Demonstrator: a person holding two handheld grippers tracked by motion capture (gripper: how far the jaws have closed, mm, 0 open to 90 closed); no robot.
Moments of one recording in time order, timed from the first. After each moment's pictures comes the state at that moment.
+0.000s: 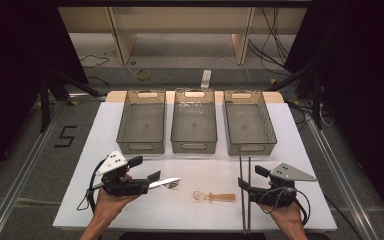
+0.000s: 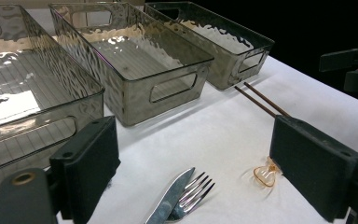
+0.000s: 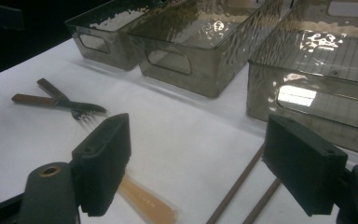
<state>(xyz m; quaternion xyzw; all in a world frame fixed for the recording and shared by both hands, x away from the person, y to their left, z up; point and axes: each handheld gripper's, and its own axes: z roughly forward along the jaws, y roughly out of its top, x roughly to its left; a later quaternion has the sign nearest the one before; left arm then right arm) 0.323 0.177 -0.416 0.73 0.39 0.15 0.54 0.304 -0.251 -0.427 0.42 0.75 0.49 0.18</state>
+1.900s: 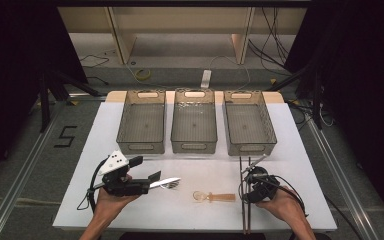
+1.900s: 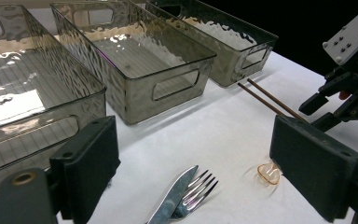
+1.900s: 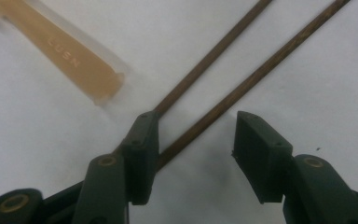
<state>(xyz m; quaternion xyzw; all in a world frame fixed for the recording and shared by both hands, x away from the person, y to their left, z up) 0.323 0.175 -0.416 0.74 0.39 0.15 0.53 0.350 -0.222 -0.454 0.43 0.89 0.11 0.07</state>
